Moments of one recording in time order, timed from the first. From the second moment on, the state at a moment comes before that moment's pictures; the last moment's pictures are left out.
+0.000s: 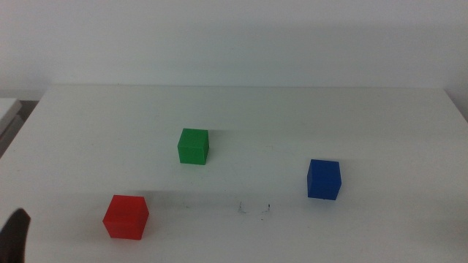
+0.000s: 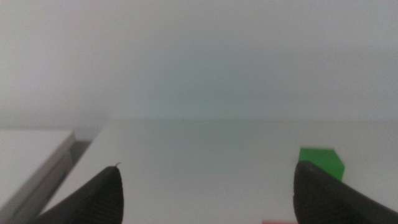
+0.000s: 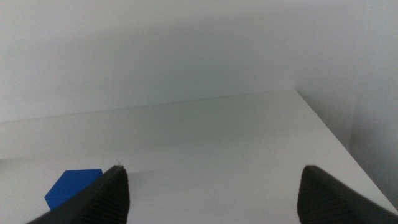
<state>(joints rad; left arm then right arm) -0.04 0.00 0.00 -0.01 0.11 -0.05 -0.02 0.00 0.00 -0.04 0.19 0.15</state>
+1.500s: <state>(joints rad) -0.32 1.65 -0.97 0.02 0.79 -0.18 -0.02 0.00 0.00 -0.04 0.19 0.15</state>
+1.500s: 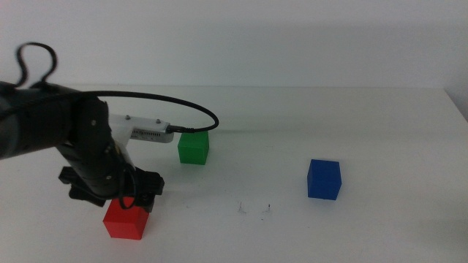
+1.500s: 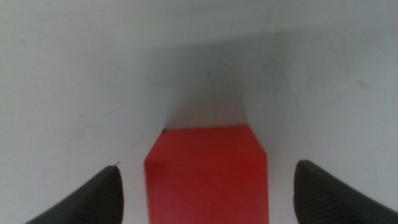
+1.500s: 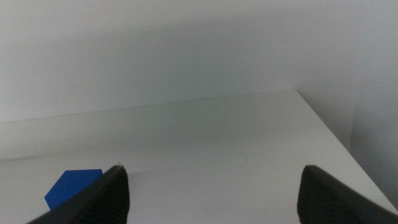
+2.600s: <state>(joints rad) -0.72 2.13 -1.72 0.04 1.07 -0.71 -0.02 0.00 0.00 -0.04 0.19 0.15</state>
